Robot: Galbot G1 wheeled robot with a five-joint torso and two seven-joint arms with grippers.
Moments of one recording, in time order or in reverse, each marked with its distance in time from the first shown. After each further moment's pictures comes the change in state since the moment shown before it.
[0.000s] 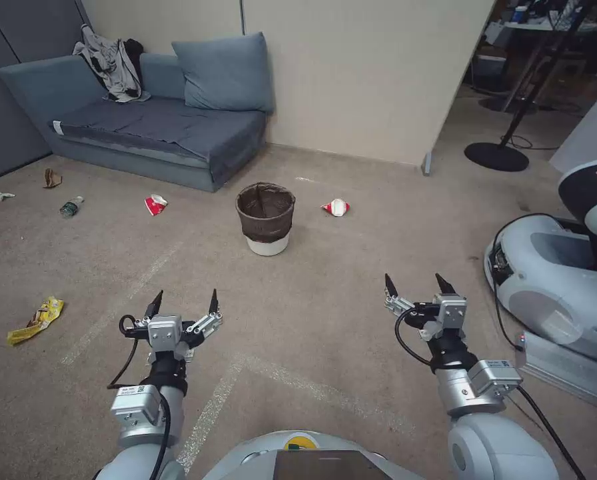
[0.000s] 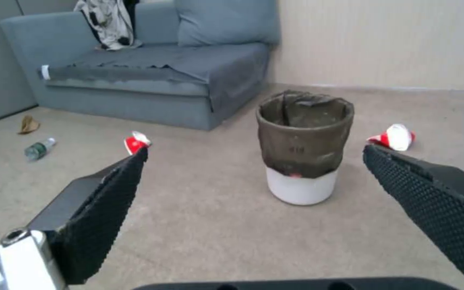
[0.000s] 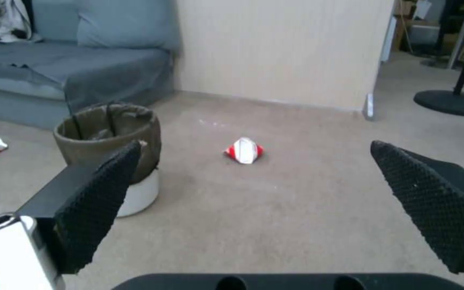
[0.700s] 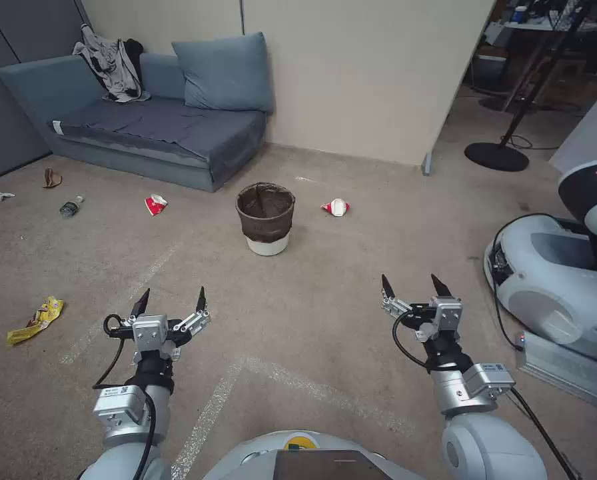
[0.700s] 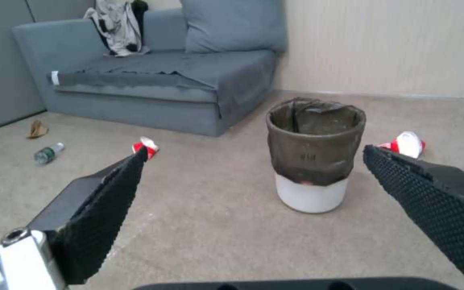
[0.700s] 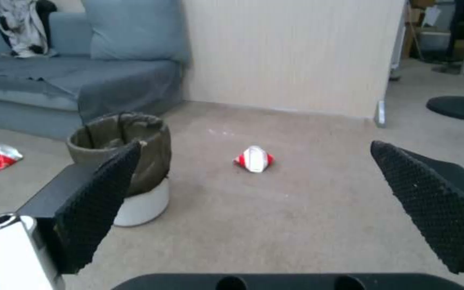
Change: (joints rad) left arm -0.005 0.012 -0.065 0.008 -0.057 -0.028 0.015; right arm 0.008 -0.001 -0.003 -0.043 0.024 0.072 -0.029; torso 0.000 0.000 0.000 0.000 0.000
